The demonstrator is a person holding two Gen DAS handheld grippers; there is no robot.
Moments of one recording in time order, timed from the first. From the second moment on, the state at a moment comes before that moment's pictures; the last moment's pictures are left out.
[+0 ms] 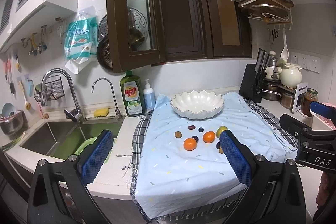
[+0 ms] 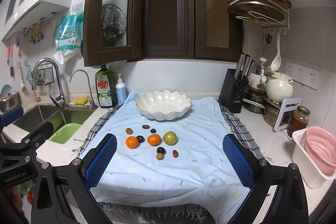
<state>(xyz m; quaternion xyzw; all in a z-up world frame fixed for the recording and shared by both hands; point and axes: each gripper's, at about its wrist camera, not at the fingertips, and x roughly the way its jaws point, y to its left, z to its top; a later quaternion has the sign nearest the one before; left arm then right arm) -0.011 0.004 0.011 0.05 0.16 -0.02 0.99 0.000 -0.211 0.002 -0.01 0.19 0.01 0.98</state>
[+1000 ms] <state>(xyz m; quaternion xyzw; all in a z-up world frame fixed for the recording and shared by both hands) -0.013 0.004 0.017 0.05 0.16 -0.02 0.99 -0.004 -0.209 0.010 -0.01 0.18 0.01 0.98</state>
